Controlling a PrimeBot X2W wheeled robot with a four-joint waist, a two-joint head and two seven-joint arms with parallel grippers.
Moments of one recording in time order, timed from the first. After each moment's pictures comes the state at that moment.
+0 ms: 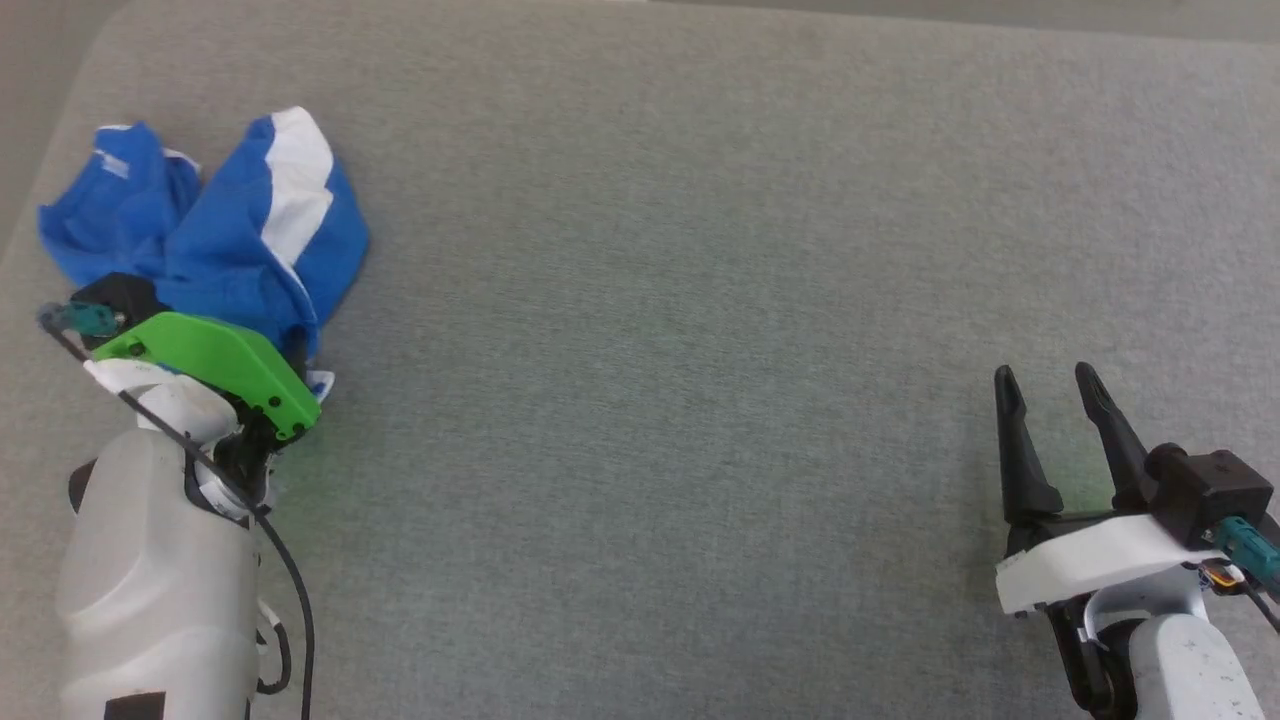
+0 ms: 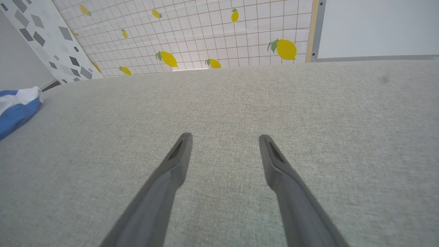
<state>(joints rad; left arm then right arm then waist) -0.61 0.23 0.10 0.66 -0.51 0.07 0.38 -0.11 -0.05 -0.06 0.10 0.14 0.13 -0.16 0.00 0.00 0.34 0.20</state>
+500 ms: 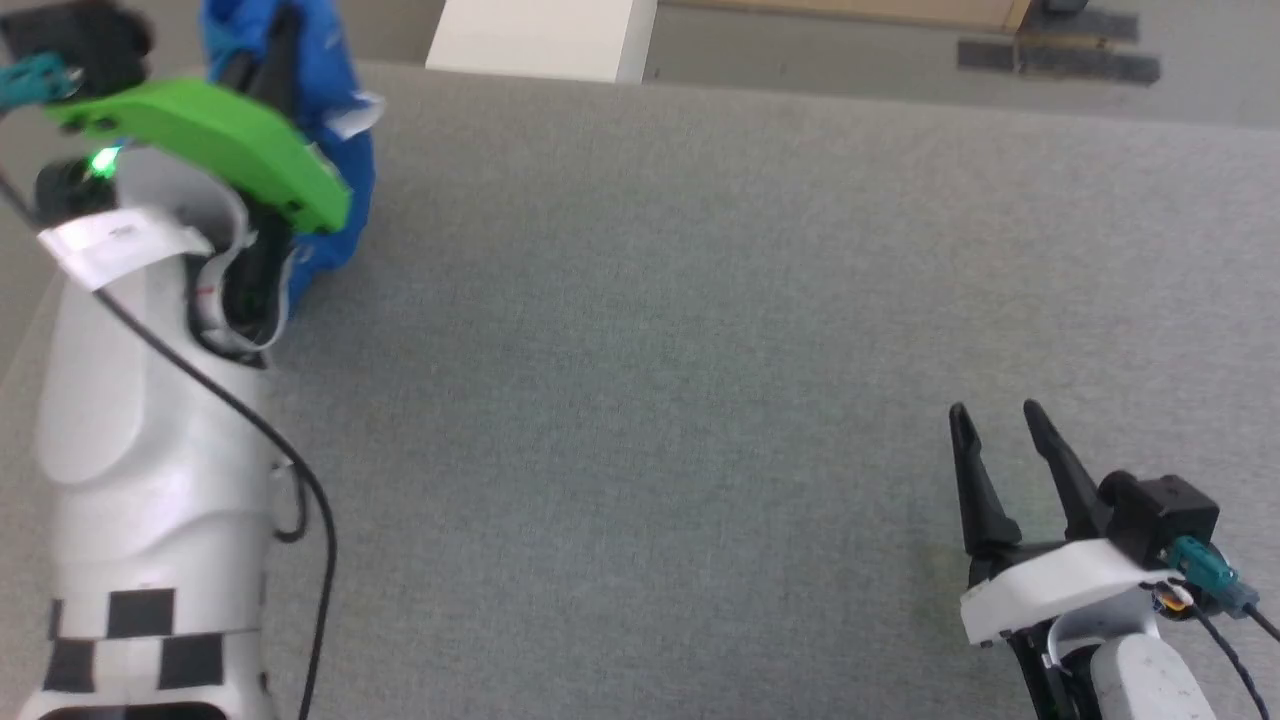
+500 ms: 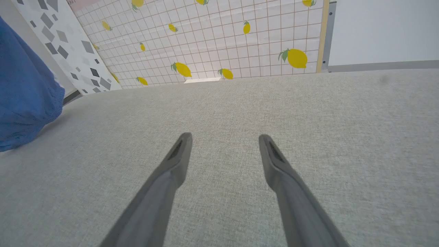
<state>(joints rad) -0.80 0.21 -0.02 0.37 -0.48 -0.08 0.20 -0.10 -0.05 0.00 0.19 0.20 0.13 -0.19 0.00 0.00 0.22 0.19</state>
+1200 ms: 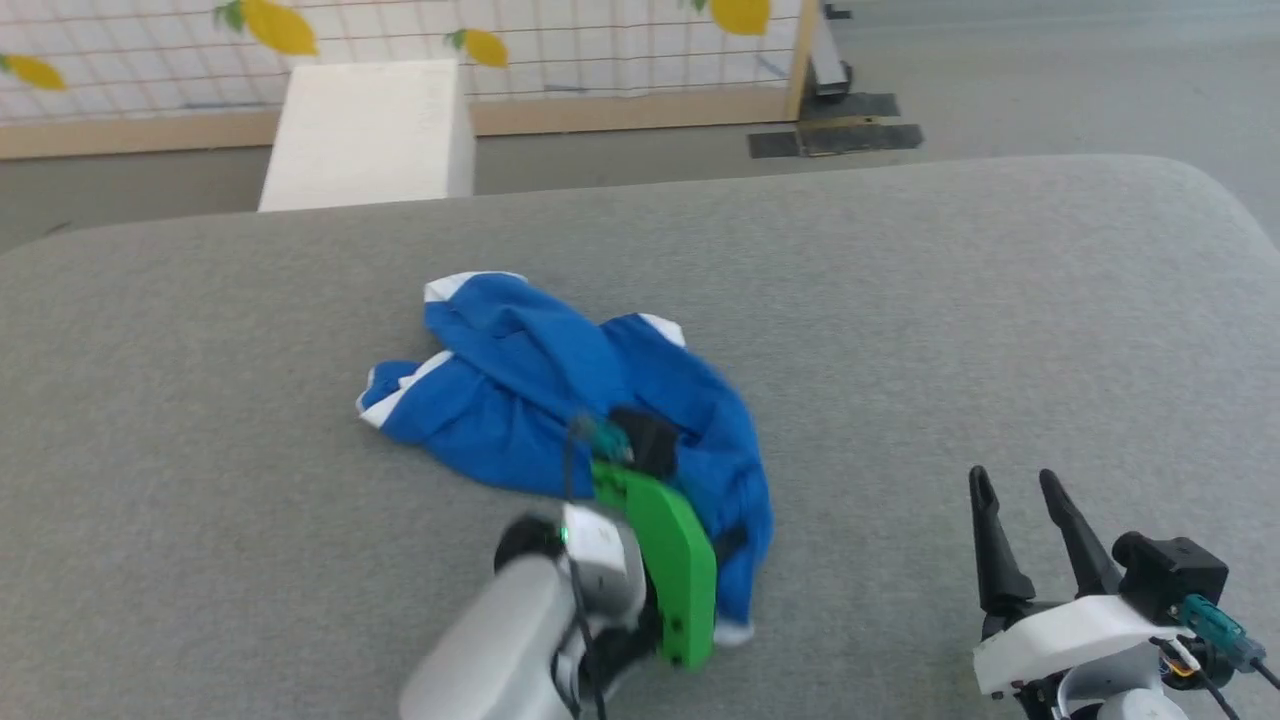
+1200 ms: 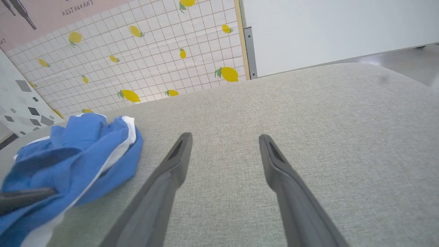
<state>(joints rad) -0.41 0.05 -0.59 0.36 -0.68 -0.09 0.50 -0.04 -0.05 -0.03 0.28 0.25 0.13 -0.24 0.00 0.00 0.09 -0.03</state>
